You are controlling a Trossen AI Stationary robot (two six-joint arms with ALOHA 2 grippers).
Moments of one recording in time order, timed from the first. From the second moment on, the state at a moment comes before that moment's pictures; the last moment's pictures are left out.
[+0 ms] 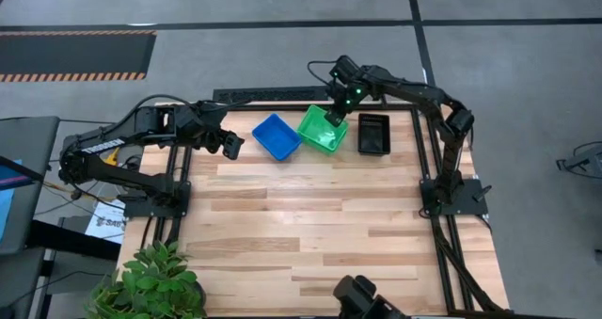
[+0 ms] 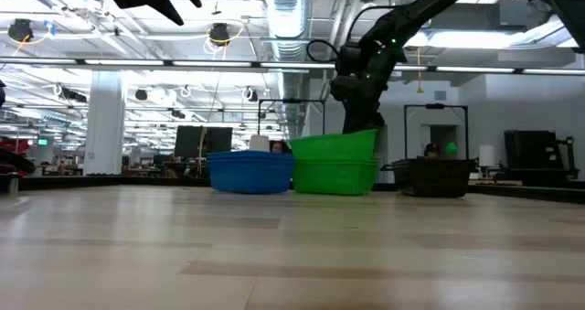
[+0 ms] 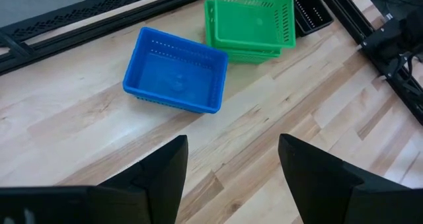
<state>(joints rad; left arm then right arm) 0.19 1.10 1.36 -1.12 -0.23 -0.77 -0.72 1.91 1.57 -0.80 -0.31 -0.07</state>
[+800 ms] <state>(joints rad) 0.19 1.10 1.36 -1.12 -0.25 -0.77 -0.74 1.92 1.57 -0.76 -0.31 -0.09</state>
